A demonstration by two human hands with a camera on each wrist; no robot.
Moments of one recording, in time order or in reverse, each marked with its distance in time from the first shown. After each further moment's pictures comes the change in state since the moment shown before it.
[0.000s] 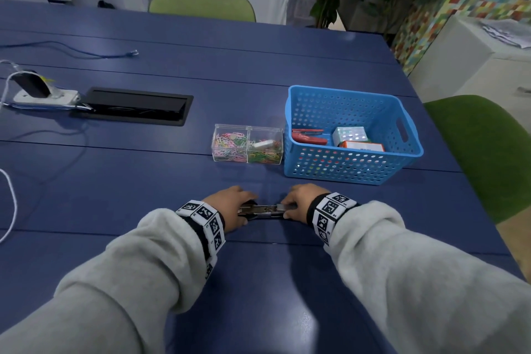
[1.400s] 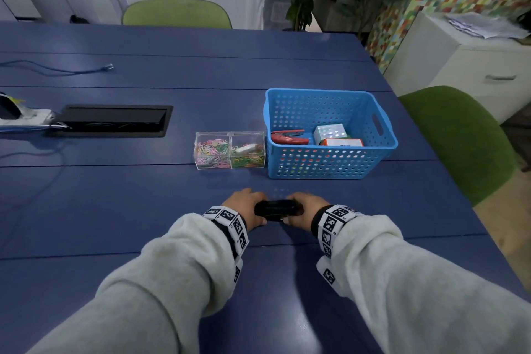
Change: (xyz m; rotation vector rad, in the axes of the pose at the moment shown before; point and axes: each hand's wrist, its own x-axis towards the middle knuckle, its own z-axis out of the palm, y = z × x) left_hand 0.032 0.046 0.015 -0.081 0.075 0.020; right_hand -0.012 0.034 0.039 0.490 0.172 0.226
